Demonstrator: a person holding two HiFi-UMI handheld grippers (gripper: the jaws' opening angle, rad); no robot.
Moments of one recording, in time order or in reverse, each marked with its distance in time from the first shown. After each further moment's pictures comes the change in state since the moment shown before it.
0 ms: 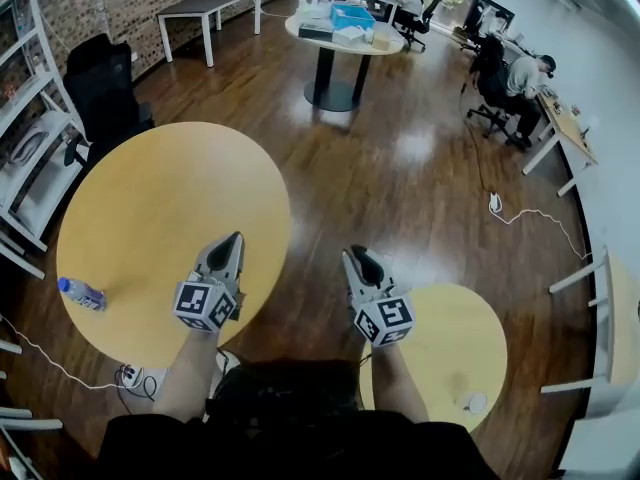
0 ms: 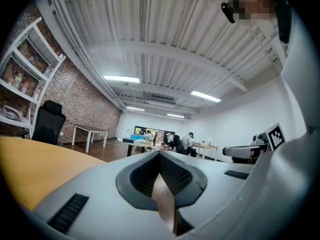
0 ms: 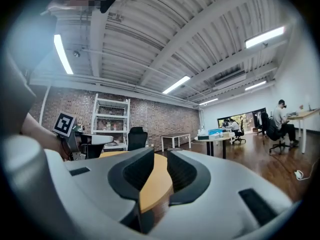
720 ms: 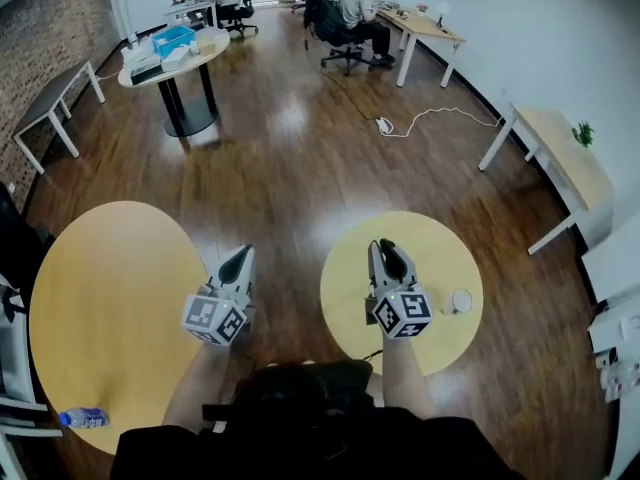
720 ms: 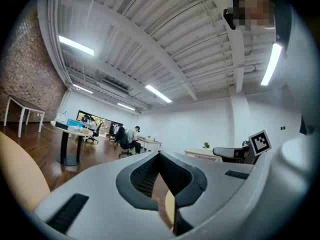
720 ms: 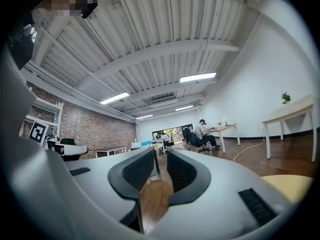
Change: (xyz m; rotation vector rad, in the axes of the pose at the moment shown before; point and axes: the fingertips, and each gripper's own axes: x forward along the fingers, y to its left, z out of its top) left arm 0.057 -0.241 -0.037 -0.117 0.087 -0.647; right arm -0.278 -0.115 0.003 0.117 -0.169 -0.786
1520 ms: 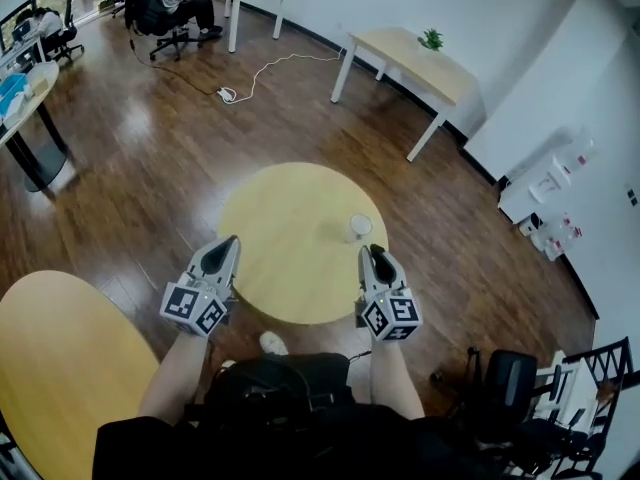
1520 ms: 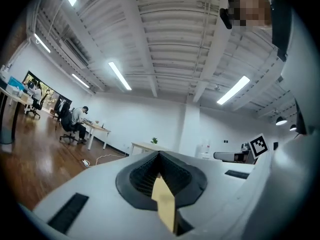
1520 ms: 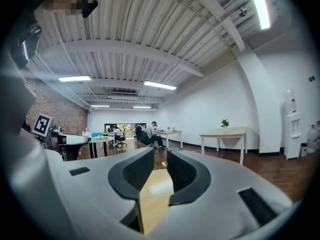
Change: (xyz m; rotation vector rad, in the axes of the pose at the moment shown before) left arm 0.082 -0.169 -0.069 -0.176 0.098 -0.588; right arm -0.224 -0.099 0.001 -0.071 0.029 -0.595
